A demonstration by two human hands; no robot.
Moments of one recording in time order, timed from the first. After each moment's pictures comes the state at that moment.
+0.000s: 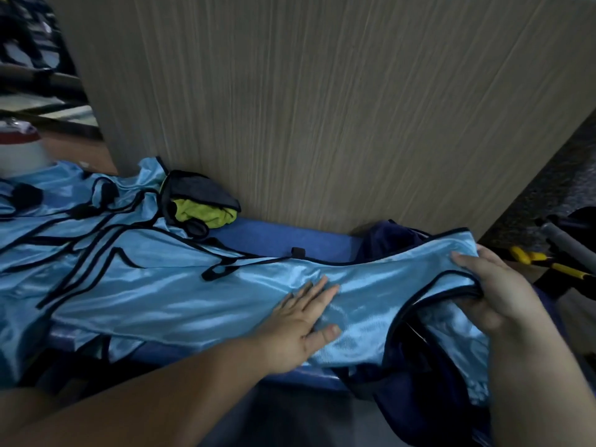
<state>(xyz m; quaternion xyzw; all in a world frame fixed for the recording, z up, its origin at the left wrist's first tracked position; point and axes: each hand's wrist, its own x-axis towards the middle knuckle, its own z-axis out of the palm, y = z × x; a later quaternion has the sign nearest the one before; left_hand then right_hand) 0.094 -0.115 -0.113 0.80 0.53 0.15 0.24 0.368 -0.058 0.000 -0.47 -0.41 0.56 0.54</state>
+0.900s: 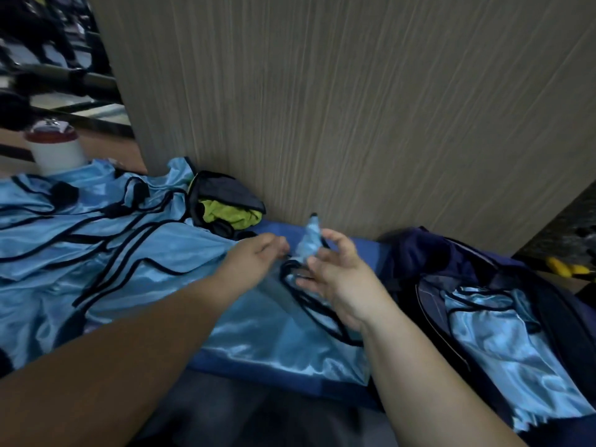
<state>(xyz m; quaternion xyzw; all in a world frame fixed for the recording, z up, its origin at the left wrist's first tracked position) -0.011 -0.065 -0.073 0.56 0.66 0.42 0.26 0.165 -0.078 -0.028 -0.37 -0.51 0.67 0.40</state>
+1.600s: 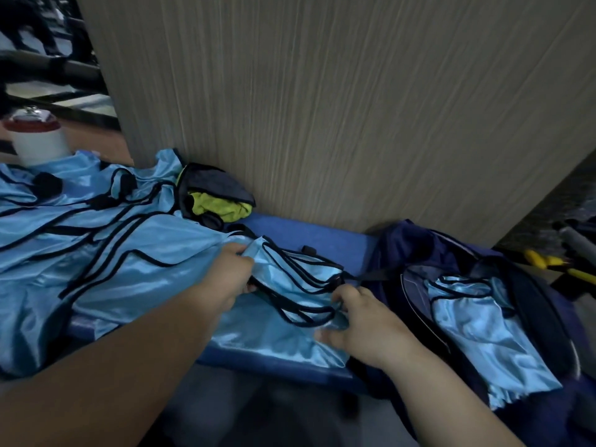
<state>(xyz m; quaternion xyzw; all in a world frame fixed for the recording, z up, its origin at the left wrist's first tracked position) 0.006 -0.084 -0.079 0.28 0.66 0.52 0.46 0.231 -0.105 -0.050 -0.57 -0.79 0.23 0.01</state>
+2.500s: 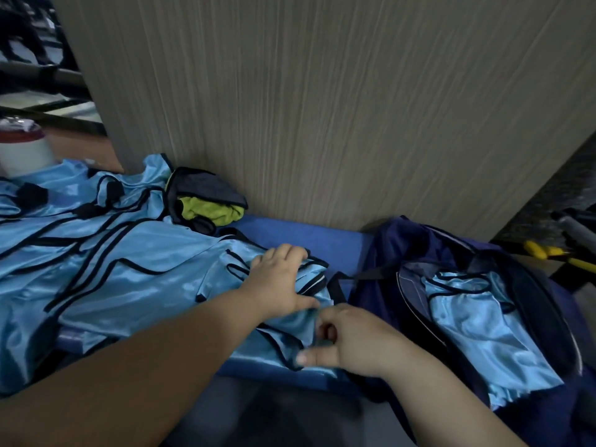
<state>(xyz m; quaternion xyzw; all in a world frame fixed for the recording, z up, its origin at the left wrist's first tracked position) 0.052 -0.066 -0.086 0.73 0.66 0.15 0.09 0.231 -0.103 -0.054 -0.49 -0.83 0.27 -0.04</state>
